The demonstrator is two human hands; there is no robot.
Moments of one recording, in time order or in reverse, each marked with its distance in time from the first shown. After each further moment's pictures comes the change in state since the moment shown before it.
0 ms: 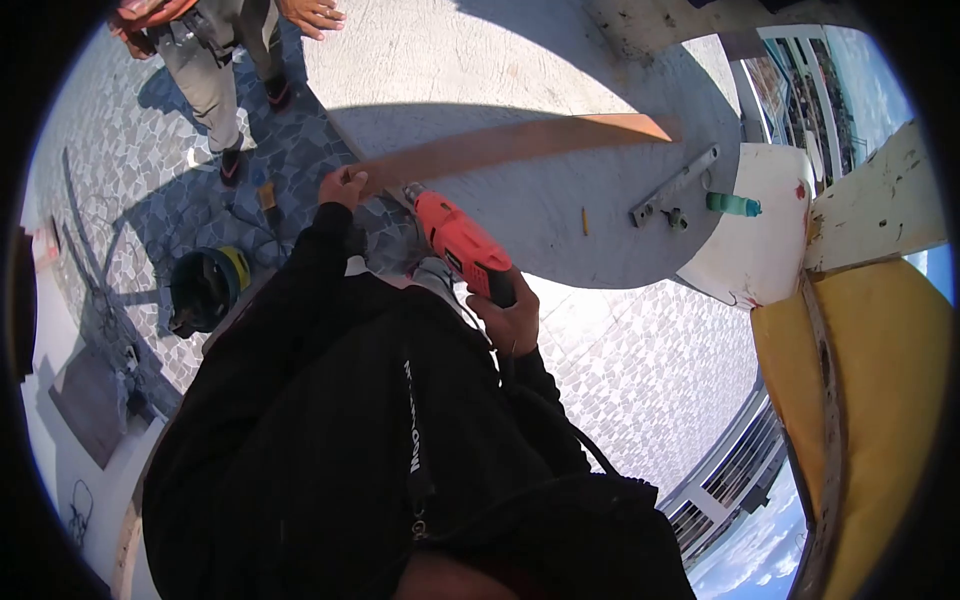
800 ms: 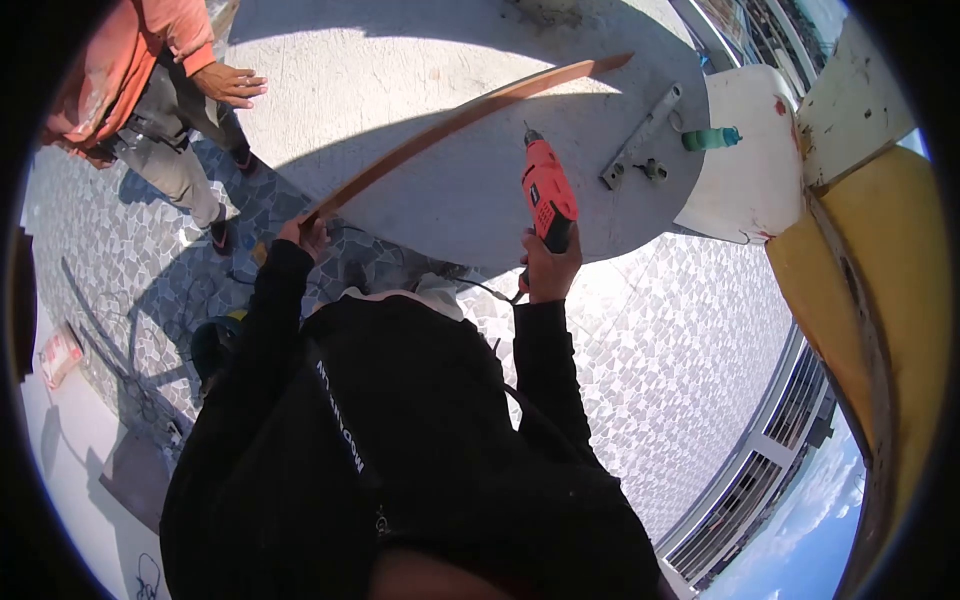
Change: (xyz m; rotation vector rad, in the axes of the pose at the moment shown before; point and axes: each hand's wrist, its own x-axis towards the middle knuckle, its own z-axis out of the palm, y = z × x) left_hand 0.014 0.022 -0.029 -0.810 -0.146 -0.664; right_hand 0.060 0.007 -0.080 0.193 0.580 -0.117
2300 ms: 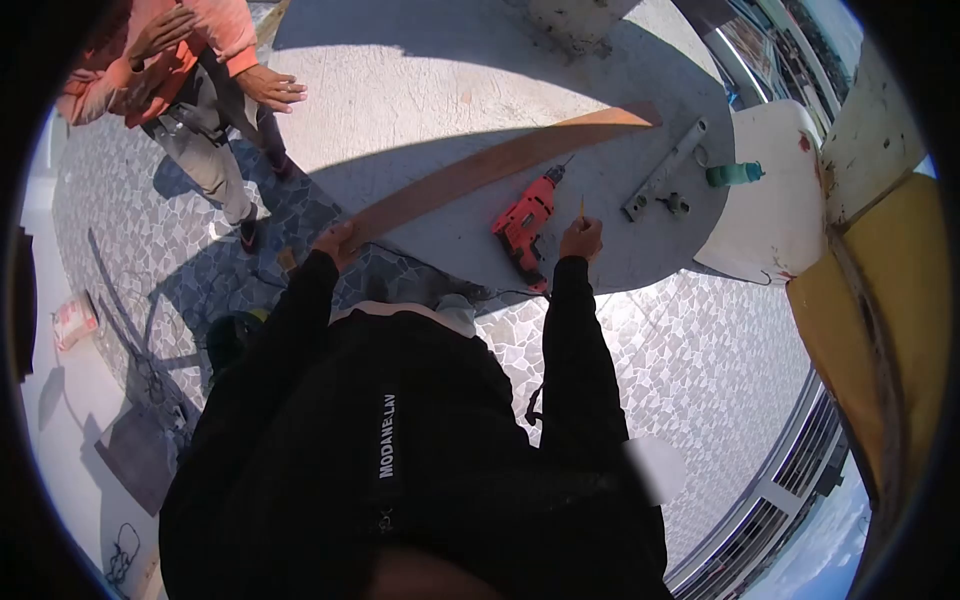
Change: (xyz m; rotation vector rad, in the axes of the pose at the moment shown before) left_hand 0.108 -0.034 -0.078 0.919 -0.300 0.599; right_hand 0.158 0.133 0.003 -0.572 0.341 -0.242
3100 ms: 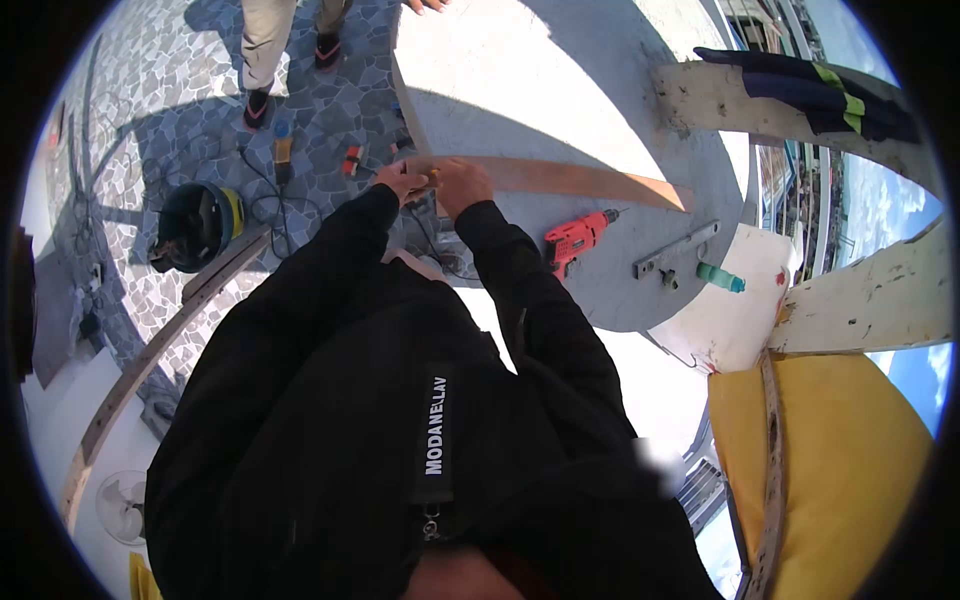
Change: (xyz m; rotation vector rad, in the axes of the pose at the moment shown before) left_hand -0.042 0.079 0.052 -0.785 0.170 -0.304; right_hand -0.210 -0.240 0.094 -0.151 -0.968 -1.157
